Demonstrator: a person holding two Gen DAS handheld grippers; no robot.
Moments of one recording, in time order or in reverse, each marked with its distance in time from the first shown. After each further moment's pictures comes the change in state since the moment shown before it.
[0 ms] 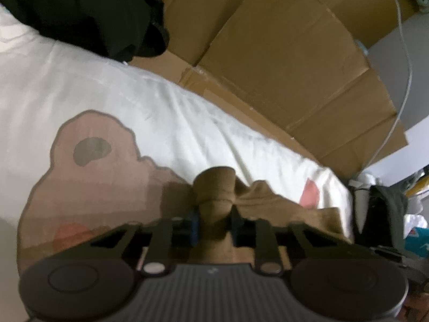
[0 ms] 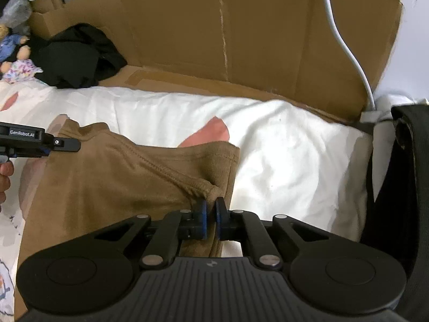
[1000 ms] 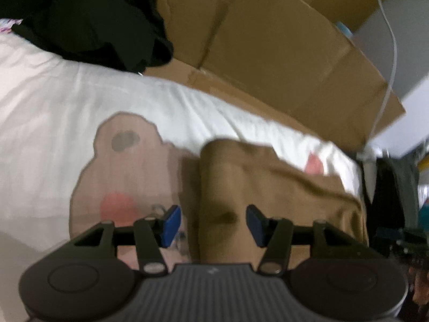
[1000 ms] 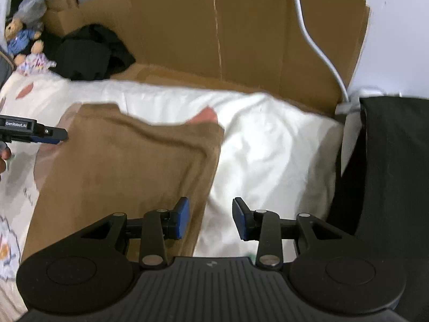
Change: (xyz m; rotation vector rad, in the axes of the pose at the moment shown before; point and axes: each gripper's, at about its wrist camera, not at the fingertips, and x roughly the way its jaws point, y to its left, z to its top) left arm -0.049 -0.026 -0.029 0.138 0.035 0.137; right arm -0.053 -0.011 -0.044 0.005 0.023 0.003
